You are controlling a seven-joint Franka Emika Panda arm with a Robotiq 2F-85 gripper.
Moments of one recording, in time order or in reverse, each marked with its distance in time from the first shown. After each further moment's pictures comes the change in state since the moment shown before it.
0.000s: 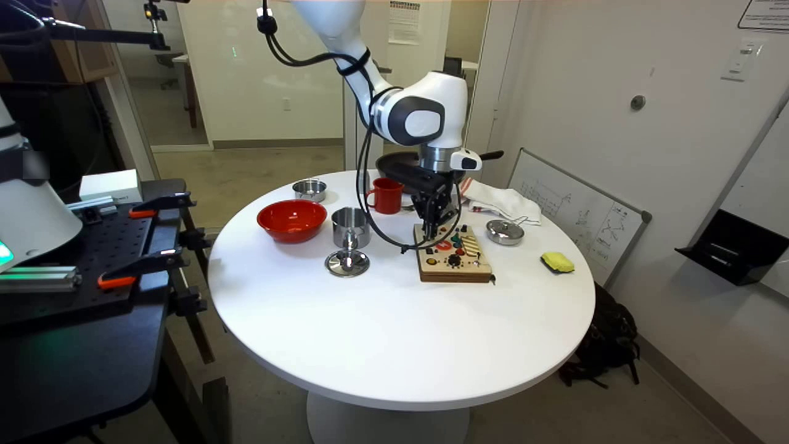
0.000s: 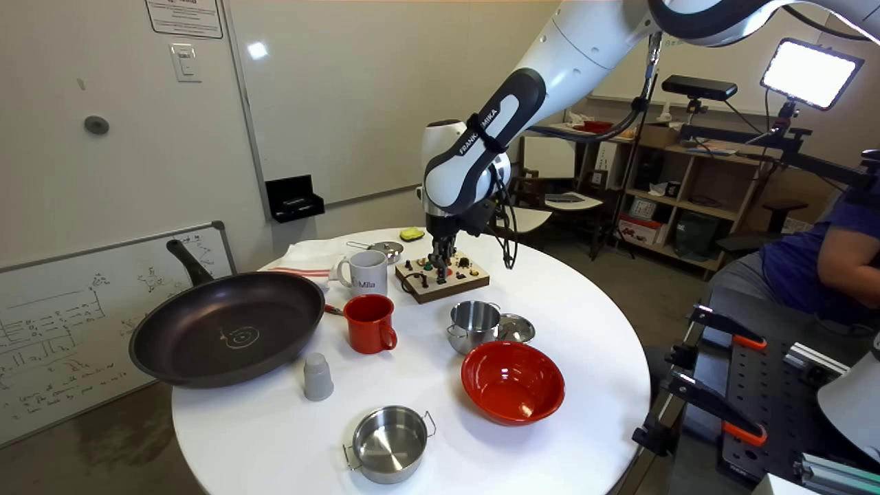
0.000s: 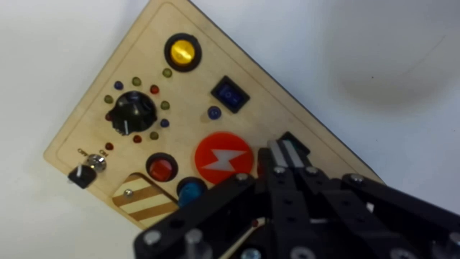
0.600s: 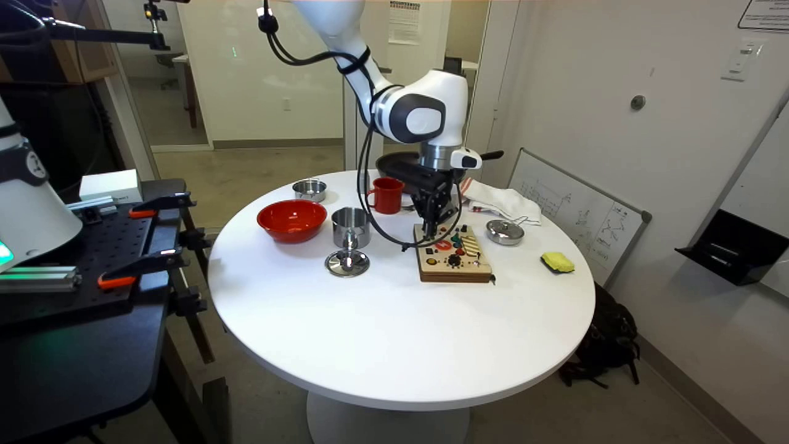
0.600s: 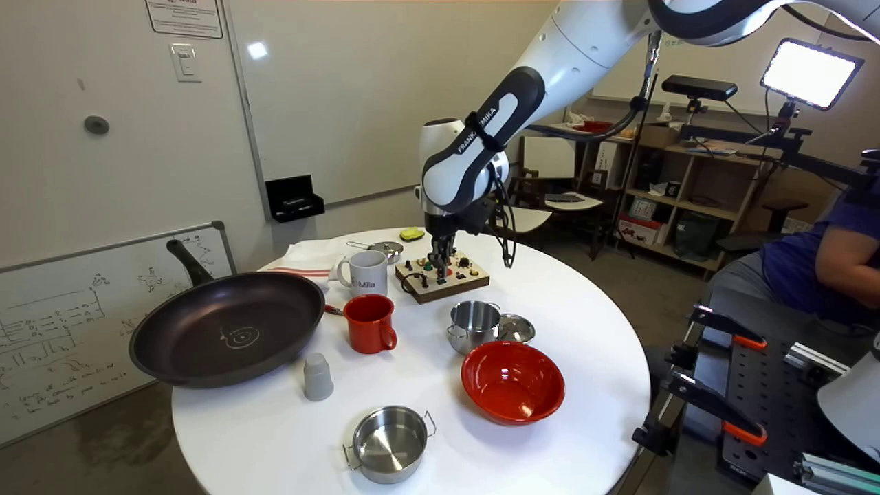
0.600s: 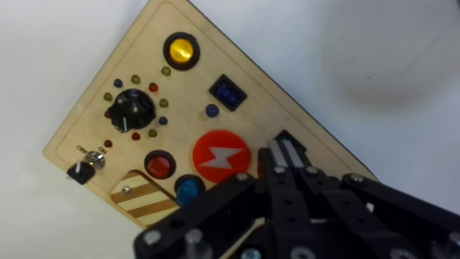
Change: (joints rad) arm 0.006 -0.001 -0.001 0.010 -0.004 -0.022 0.001
